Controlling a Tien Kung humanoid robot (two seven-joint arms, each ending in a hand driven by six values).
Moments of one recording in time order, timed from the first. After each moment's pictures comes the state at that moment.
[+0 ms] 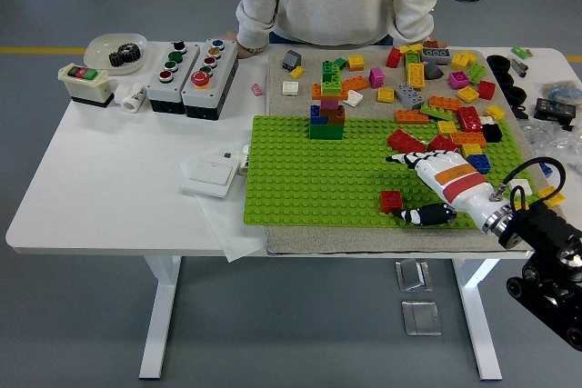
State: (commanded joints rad) left arm -0.07 0.00 -1.17 -0.18 1.18 0.08 0.27; right arm 0.56 -0.38 0.63 1.01 -1.97 -0.39 0.19
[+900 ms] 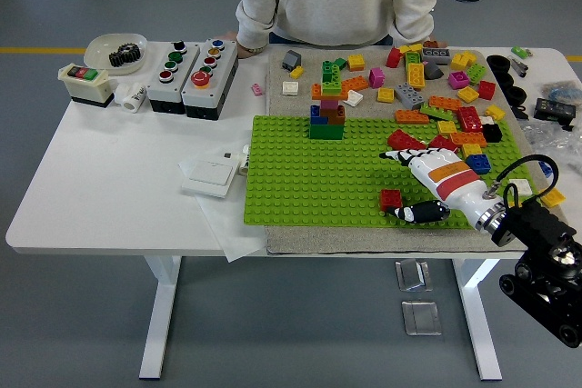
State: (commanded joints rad) left arm -0.06 0.00 -1.17 -0.18 1.19 0.08 0.27; right arm 0.57 -0.36 0.63 0.99 -1.97 -0.39 0.19
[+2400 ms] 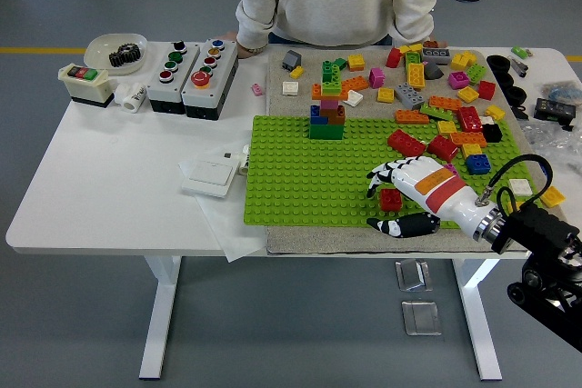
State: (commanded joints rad) left arm -0.07 0.00 -1.17 -0.18 1.19 0.08 0.27; right arm 0.57 -0.45 0.56 1.18 -1.94 -0.33 0.25
